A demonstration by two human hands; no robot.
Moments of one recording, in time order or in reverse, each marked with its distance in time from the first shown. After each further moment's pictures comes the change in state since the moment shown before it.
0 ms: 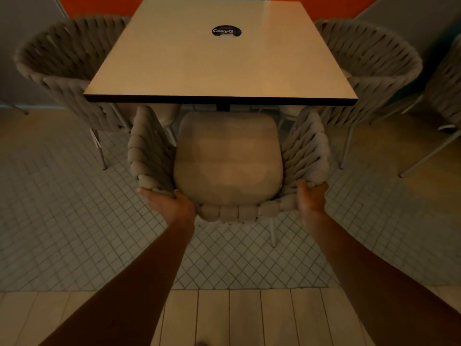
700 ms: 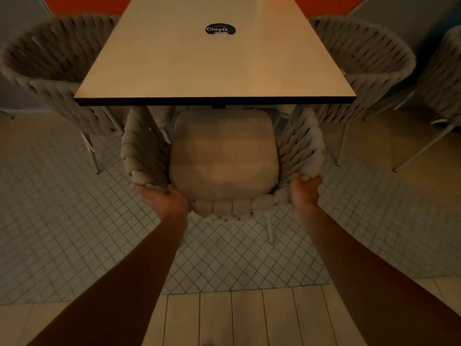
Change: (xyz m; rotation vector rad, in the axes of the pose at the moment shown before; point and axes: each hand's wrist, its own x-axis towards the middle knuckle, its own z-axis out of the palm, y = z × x) left_hand 0.032 0.005 0.007 0.018 -0.040 -0.013; right_hand 0.003 -0.009 0.026 0.010 0.030 0.010
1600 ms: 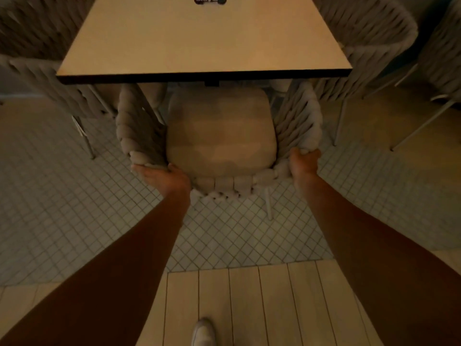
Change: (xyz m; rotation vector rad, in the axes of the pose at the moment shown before) left_hand -0.021 0.004 0.015 0.043 0.000 -0.019; right_hand 0.017 -0.009 -0.012 -0.017 -0.020 -0.005
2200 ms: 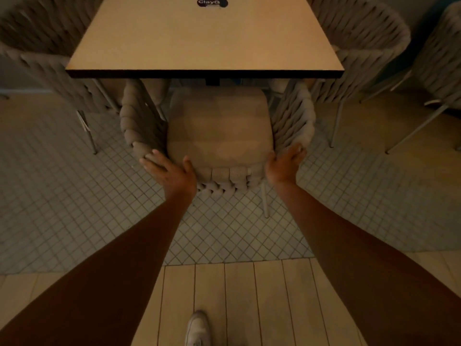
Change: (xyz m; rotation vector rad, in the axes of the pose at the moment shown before) left_hand -0.031 -0.013 -0.021 0.442 -0.238 0.272; right_hand -0.063 0.007 0.000 -0.340 -0.131 -0.285
